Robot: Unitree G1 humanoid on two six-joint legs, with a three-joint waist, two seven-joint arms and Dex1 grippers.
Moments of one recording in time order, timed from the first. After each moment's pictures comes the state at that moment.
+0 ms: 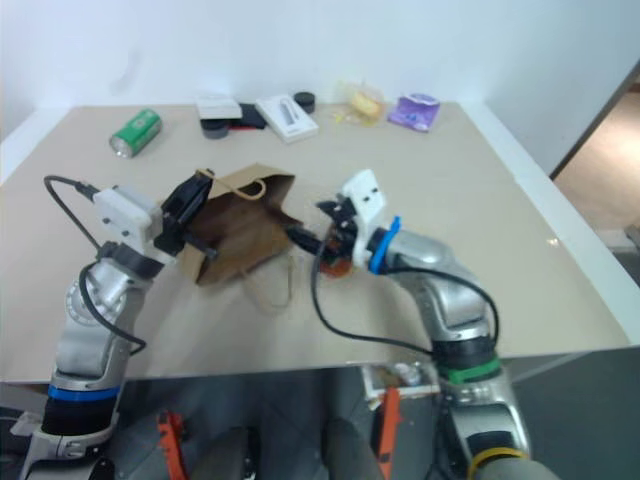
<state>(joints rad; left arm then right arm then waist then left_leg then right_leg) -0.33 0.34 0.08 -0.27 -0.20 -0.07 -0.44 -0.62 -0.42 0.06 -0.14 0.36 0.77 0.64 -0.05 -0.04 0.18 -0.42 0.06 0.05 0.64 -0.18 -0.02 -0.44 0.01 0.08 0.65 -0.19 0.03</state>
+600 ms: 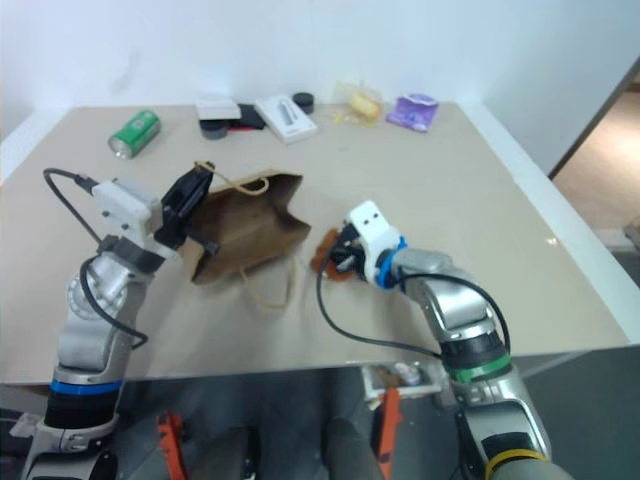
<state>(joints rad) -0.36 0.34 0.08 -0.26 -0.20 -0.07 -0.44 -0.62 -0.45 0.15 -0.08 0.29 0.90 0.57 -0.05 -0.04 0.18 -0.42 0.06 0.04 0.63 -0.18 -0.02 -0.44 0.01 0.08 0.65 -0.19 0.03</state>
